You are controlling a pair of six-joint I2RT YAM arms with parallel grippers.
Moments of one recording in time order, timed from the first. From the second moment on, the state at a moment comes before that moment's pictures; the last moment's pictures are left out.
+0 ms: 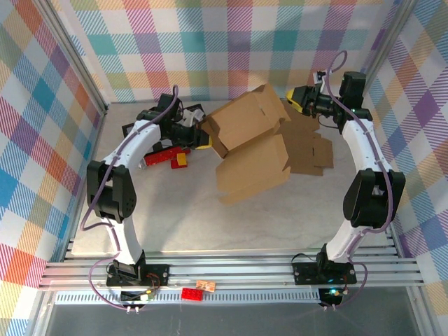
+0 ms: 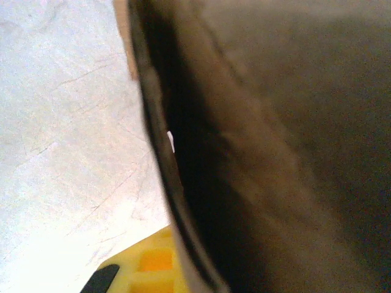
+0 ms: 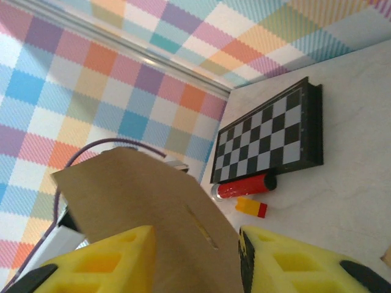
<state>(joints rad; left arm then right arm) -0.25 1.89 1.67 -0.86 0.83 -0.27 -0.06 1.75 1.60 -0.24 -1.16 0.69</state>
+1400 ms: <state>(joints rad) -0.25 1.90 1.70 -0.93 0.84 -0.24 0.13 1.76 1.74 -0.65 -0.97 0.26</state>
